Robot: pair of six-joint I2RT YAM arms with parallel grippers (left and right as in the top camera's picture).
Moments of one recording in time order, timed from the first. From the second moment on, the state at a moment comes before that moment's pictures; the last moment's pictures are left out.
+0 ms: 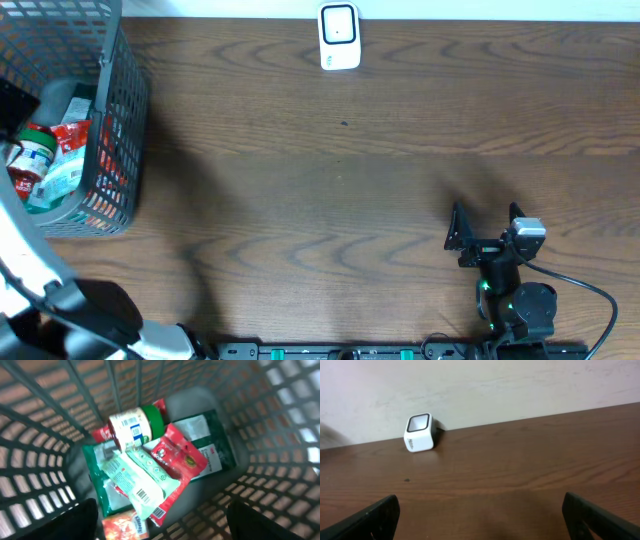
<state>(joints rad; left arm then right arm) 0.61 1.69 1.83 -1.10 -0.06 -0.47 0.08 0.01 0.01 -0.07 0.02 0.21</state>
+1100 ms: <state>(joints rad) 0.61 2.06 1.80 -1.17 -0.06 -0.80 0.08 0.01 0.01 -0.07 0.03 0.21</state>
